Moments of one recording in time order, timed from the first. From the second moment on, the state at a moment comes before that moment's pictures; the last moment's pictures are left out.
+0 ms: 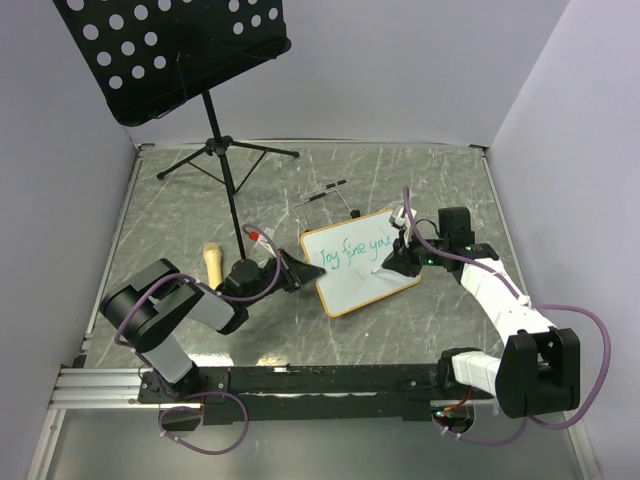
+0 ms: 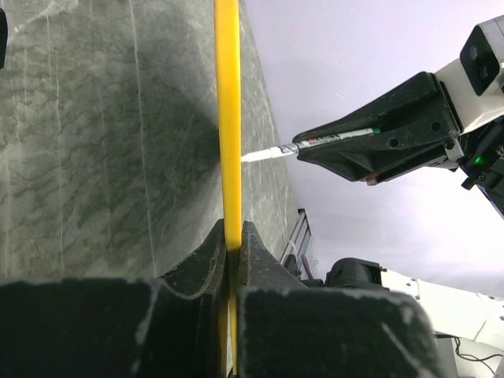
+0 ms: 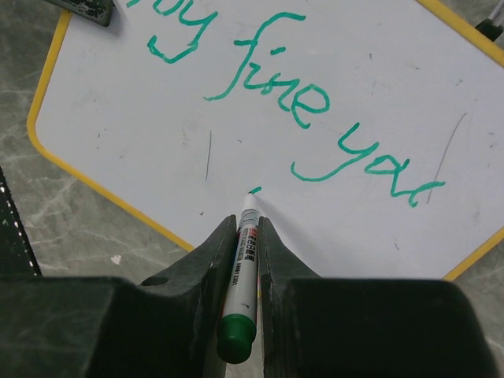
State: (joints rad) left arm -0.72 1.64 0.33 1.24 0.23 -1.15; right arm 0.10 1.17 0.74 -0.44 -0.83 -0.59
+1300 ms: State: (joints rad) left arm -0.72 1.65 0.33 1.25 0.23 -1.15; right arm 0.10 1.20 0.77 -0.42 -0.79 -0.53
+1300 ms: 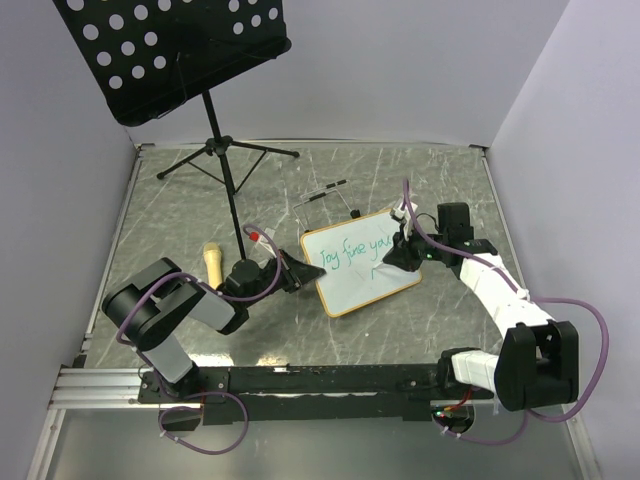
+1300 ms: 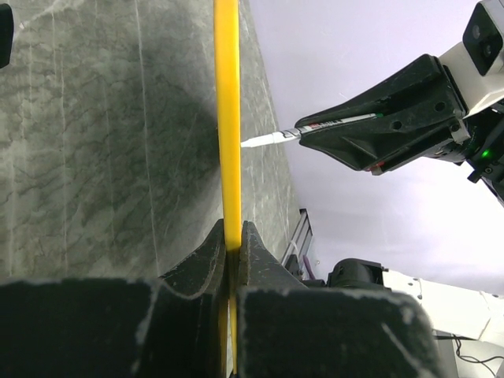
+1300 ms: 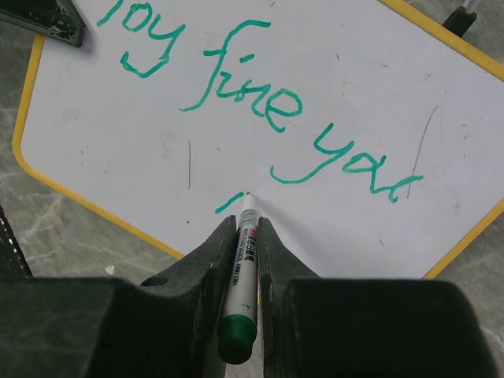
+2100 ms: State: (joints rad) left arm -0.72 1.65 0.33 1.23 0.22 -1.15; right arm 0.07 1.23 0.78 -0.42 -0.76 -0.51
